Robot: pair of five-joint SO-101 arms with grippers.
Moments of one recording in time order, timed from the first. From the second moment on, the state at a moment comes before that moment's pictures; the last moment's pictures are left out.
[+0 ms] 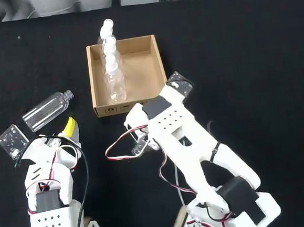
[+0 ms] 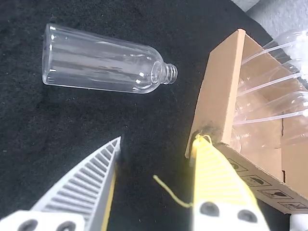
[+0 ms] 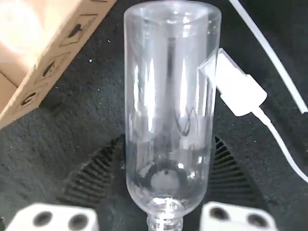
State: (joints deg) left arm -13.5 -97.9 95.7 40.6 30.6; right arm -33.6 -11.7 30.7 70.6 -72.5
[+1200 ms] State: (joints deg) left arm -13.5 -97.9 95.7 40.6 30.6; right arm -33.2 -11.7 28.8 68.9 -68.9
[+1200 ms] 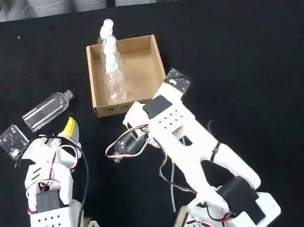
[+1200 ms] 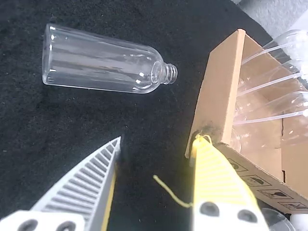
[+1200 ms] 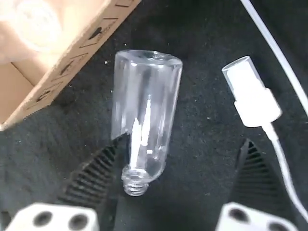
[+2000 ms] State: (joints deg) left arm -13.5 -97.9 95.7 40.6 30.6; right arm -33.2 -11.7 19.7 85.1 -52.9
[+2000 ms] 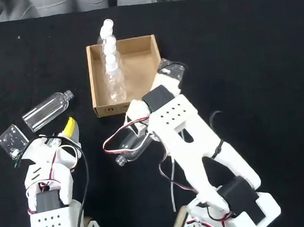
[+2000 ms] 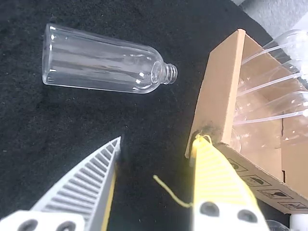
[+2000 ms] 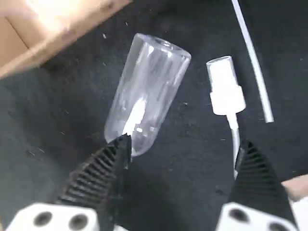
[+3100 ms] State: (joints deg) left arm -13.5 -97.9 95.7 40.6 30.6; right arm -43.2 -11.7 23.2 86.0 -21.0
